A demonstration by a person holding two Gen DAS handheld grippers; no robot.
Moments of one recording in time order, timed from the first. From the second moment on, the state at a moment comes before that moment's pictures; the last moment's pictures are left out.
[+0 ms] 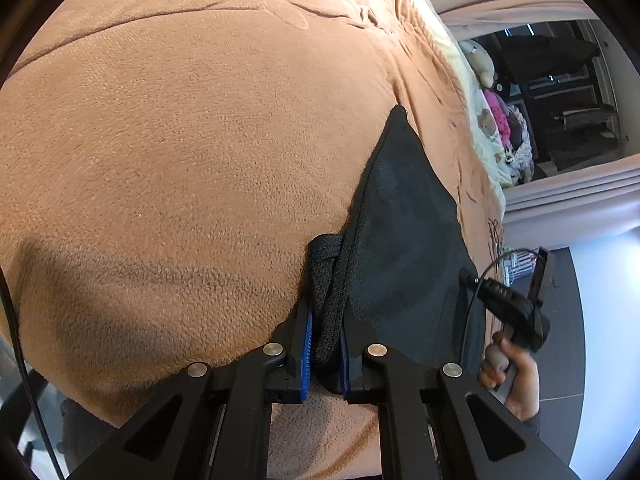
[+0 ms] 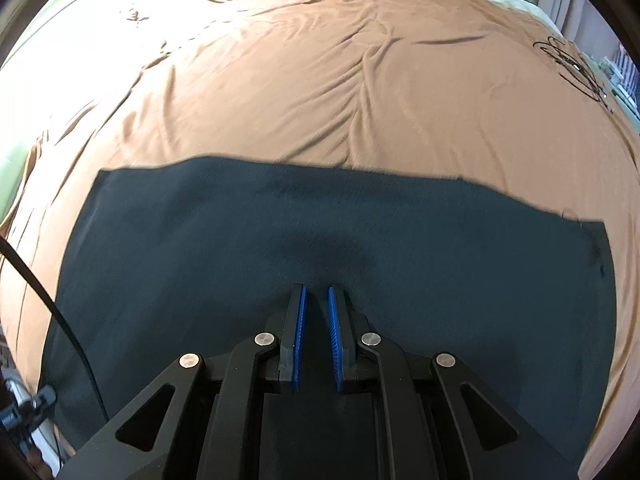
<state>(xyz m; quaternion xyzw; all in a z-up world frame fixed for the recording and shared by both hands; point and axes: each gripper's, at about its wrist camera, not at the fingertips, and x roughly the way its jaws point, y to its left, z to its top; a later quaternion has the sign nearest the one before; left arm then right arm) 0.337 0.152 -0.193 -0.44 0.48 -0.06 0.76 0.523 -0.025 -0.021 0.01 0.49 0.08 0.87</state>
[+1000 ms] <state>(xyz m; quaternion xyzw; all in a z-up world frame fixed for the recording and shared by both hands) 0.331 0.155 -0.188 -0.45 0.46 -0.10 0.76 0.431 -0.018 -0.020 0.03 0.51 0.12 0.85</state>
